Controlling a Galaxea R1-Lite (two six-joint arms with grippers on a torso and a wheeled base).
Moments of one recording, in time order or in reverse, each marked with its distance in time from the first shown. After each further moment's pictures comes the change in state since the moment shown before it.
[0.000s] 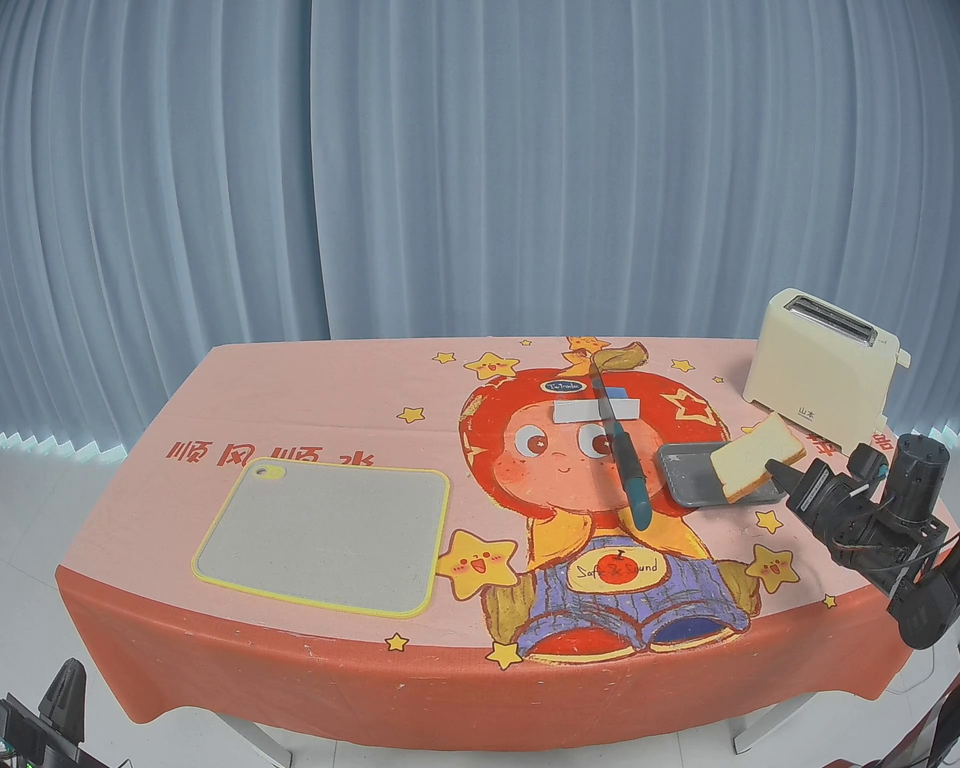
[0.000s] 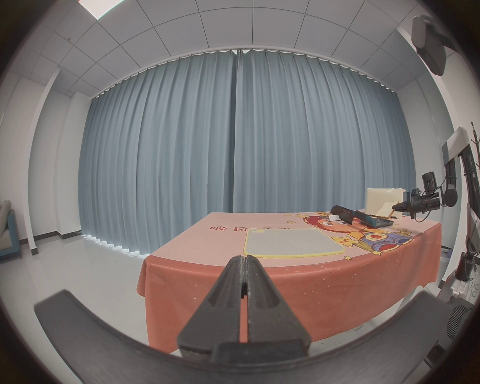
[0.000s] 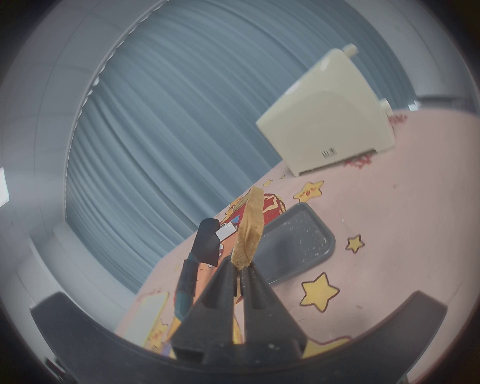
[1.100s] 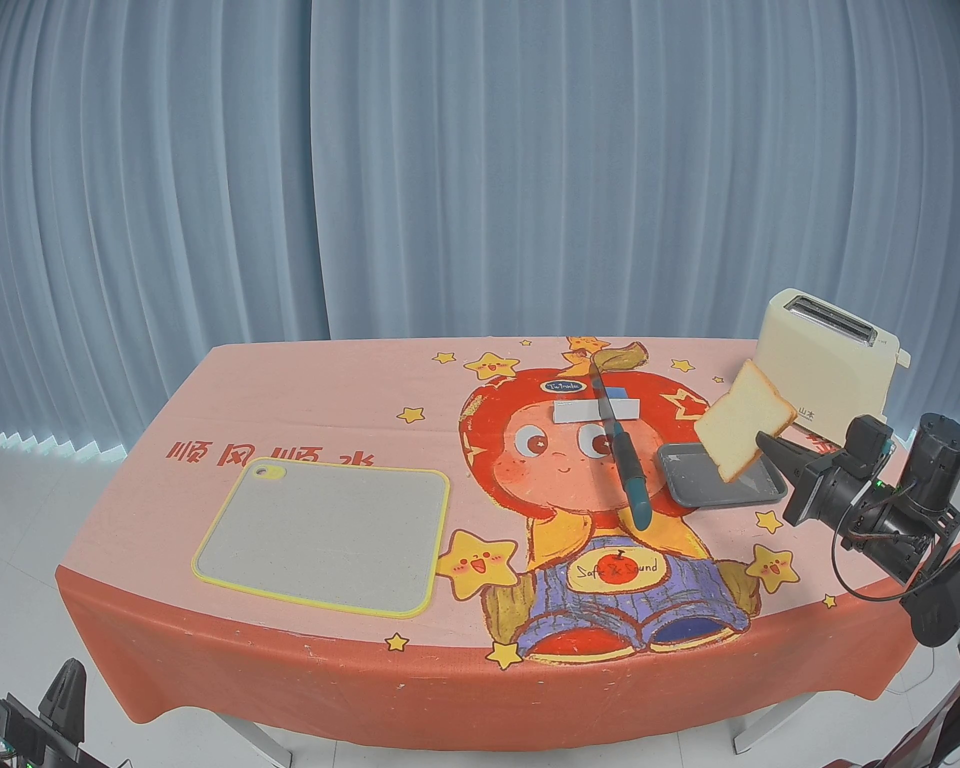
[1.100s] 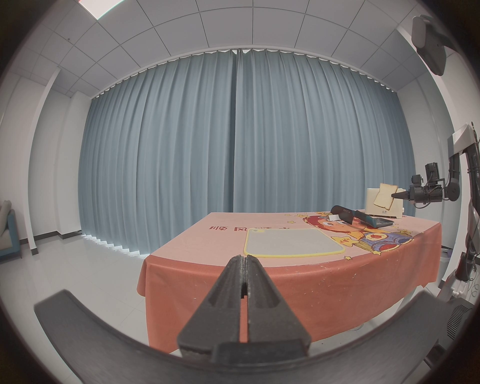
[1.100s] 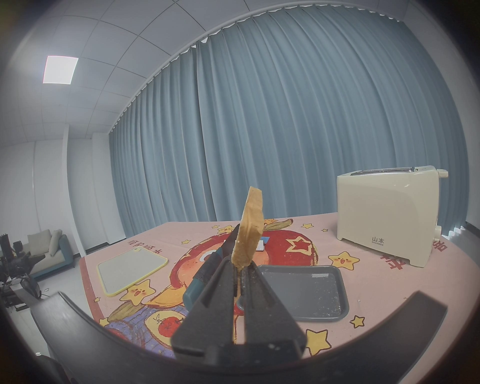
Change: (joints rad) left arm 0.001 0.000 0.000 0.001 0.000 0.000; right arm 0.044 -0.104 -0.033 0.011 0.117 -0.541
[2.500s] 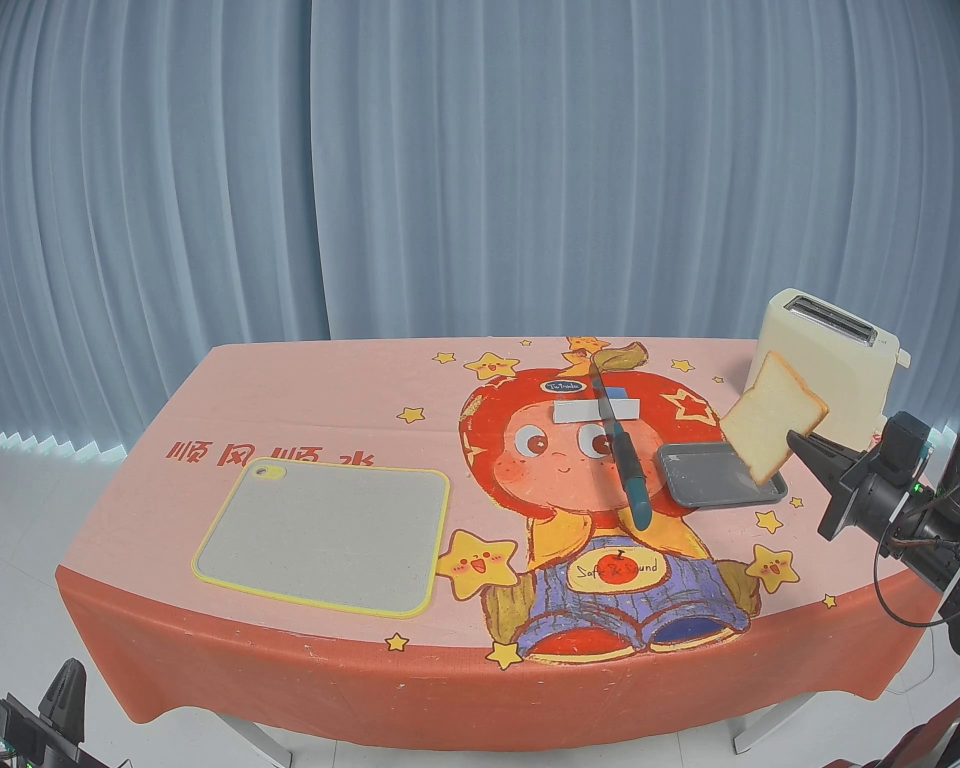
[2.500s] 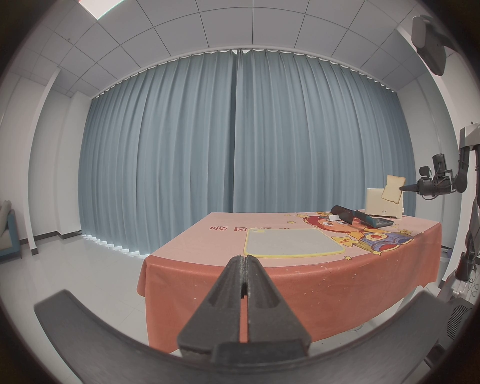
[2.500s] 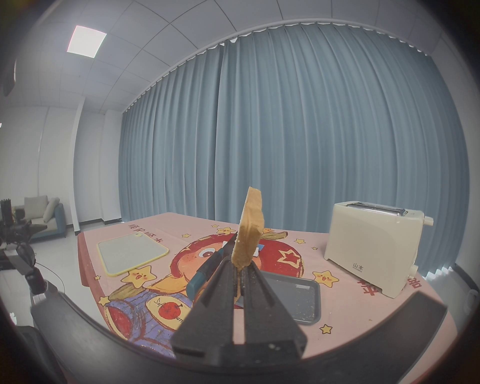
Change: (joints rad) left arm 0.000 0.000 0.000 0.000 0.000 0.000; right arm 0.004 -0.231 0.009 0.216 -0.003 -0.189
